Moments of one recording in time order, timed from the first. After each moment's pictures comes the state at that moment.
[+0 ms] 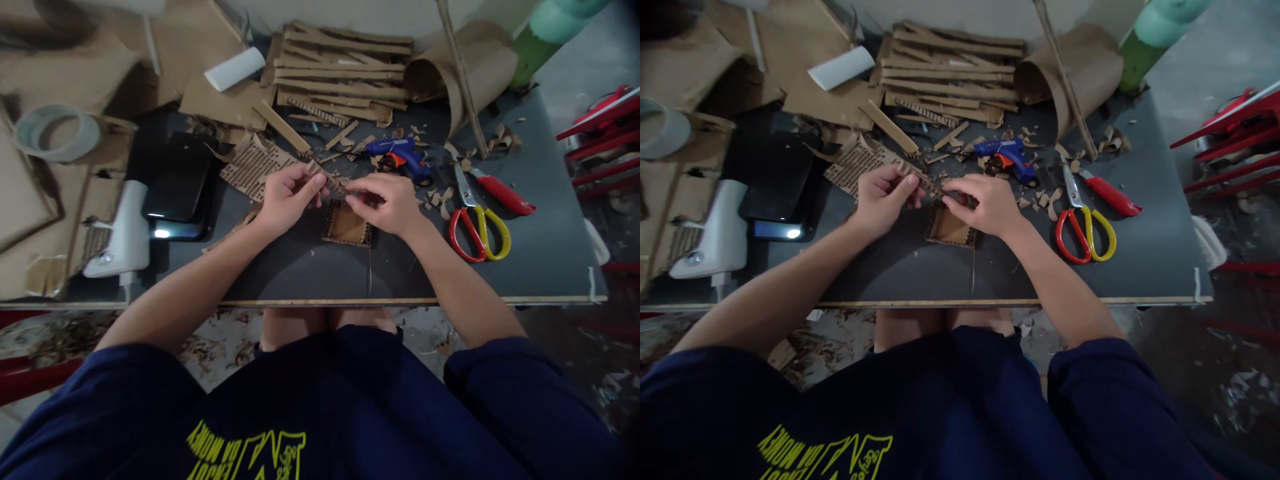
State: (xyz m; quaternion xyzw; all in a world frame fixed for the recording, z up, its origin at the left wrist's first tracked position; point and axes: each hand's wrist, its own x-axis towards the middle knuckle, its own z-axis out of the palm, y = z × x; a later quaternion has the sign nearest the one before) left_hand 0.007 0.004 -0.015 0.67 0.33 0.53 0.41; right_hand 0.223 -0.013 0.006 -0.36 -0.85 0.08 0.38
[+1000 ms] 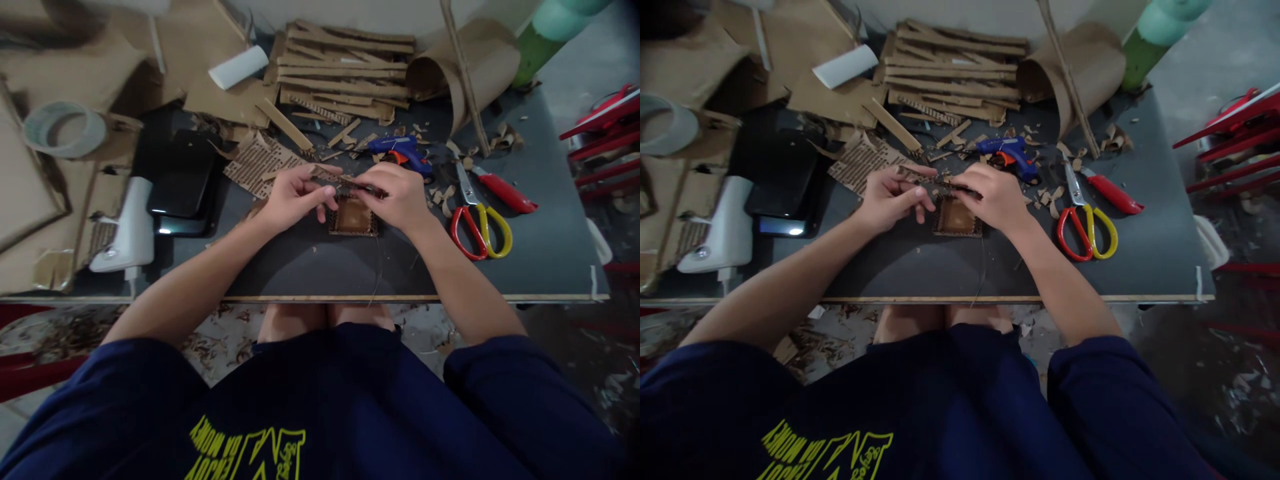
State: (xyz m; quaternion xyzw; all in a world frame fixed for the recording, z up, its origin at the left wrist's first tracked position) left_hand 0.004 0.000 -0.011 0.66 0.29 0.44 0.53; right_hand 0.231 -0.007 0.002 -0.39 -0.86 0.02 0.34
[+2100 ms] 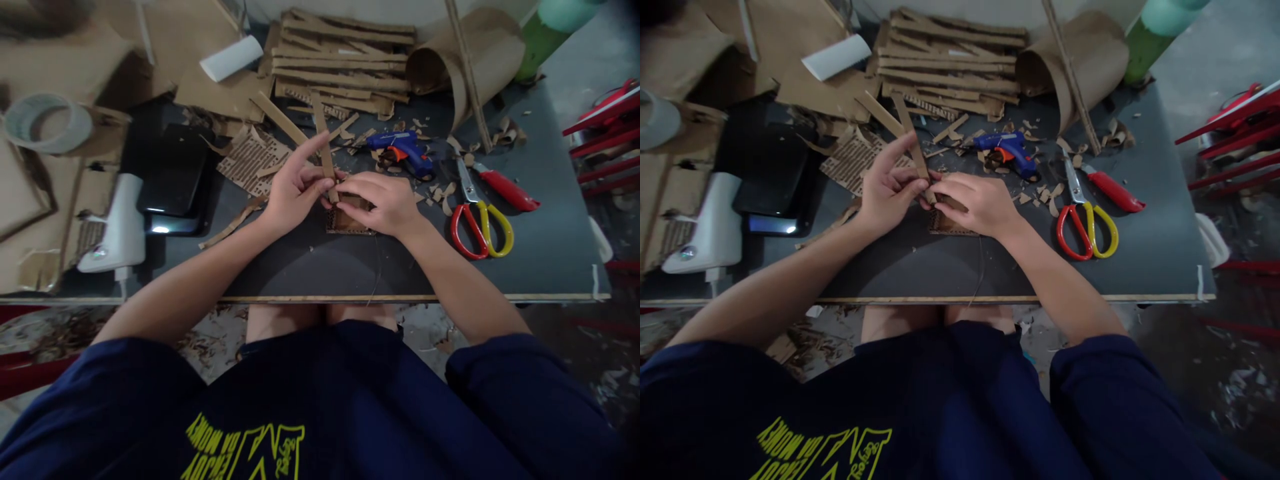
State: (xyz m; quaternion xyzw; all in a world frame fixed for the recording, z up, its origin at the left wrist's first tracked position) left_hand 0.009 0.006 -0.032 0.72 0.32 0.47 0.40; right_hand 0.220 -0.020 0.003 -0.34 -0.89 0.03 0.32
